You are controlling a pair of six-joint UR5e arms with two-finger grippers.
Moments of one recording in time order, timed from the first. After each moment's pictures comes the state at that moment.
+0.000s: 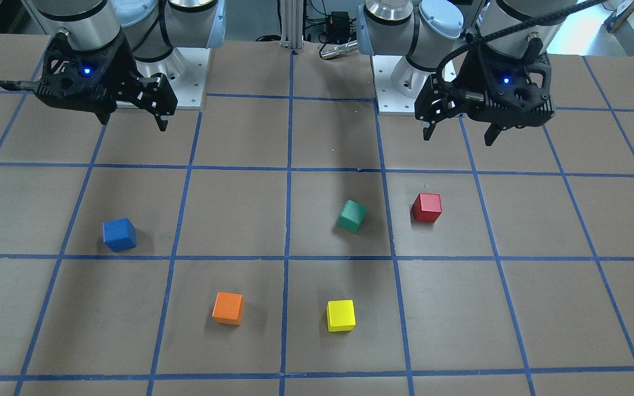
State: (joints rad) left arm -1.56 -1.60 -1.46 -1.64 1.58 0.11; right arm 1.59 -1.65 1.67 -1.57 -1.60 0.11
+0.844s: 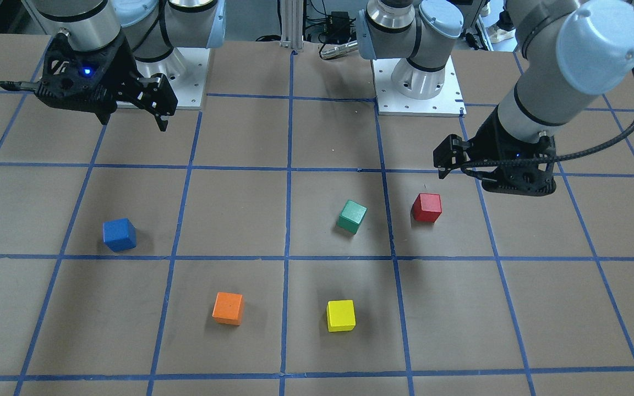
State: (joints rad) left arm -1.45 -1.70 -1.60 -1.57 1.59 0.21; right arm 1.59 -1.65 1.67 -1.57 -1.60 0.11
